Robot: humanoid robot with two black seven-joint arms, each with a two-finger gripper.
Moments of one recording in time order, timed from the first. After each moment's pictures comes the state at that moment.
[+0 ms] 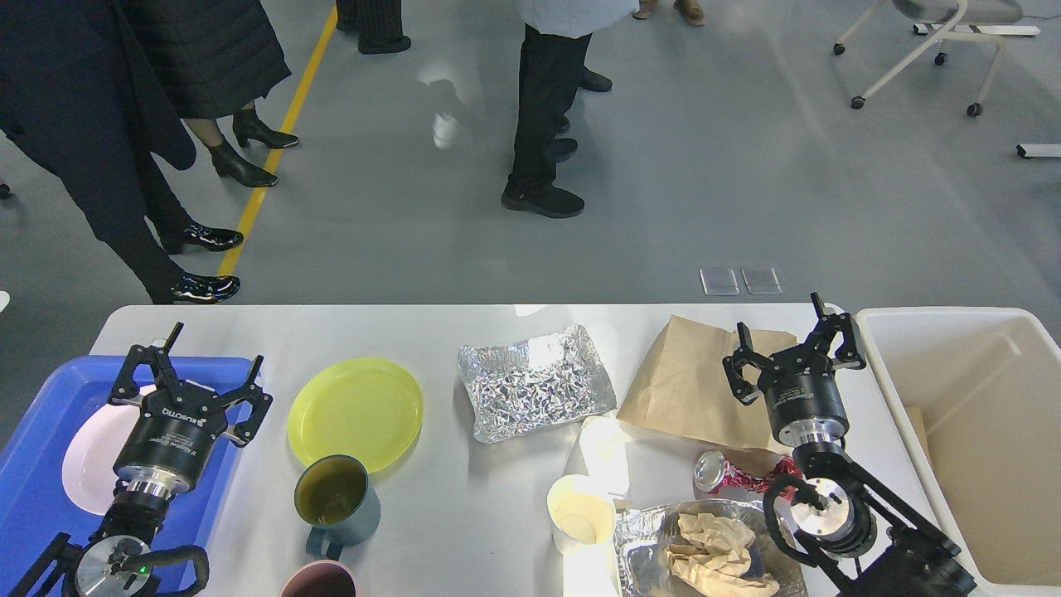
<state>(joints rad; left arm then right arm) -0.05 0.21 -1.44 -1.03 0.19 -0.47 -0.14 0.26 -0.13 1.04 0.92 -0.17 0.15 0.54</state>
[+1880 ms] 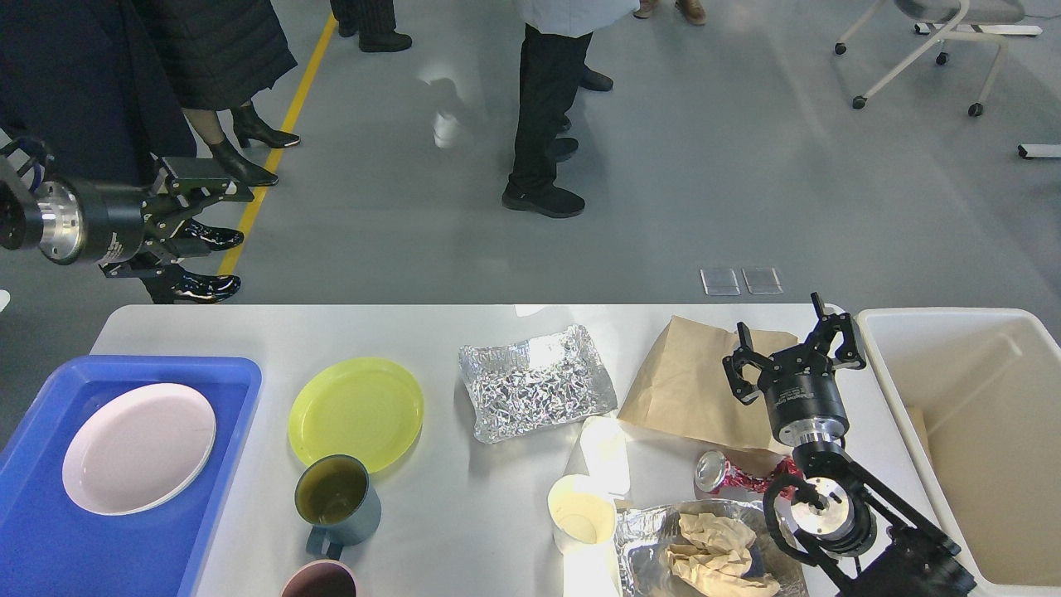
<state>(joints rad) -1.58 0.87 0.61 -1.02 0.19 -0.46 -0.10 0.26 -0.13 1.04 0.92 -0.17 0.15 0.54</state>
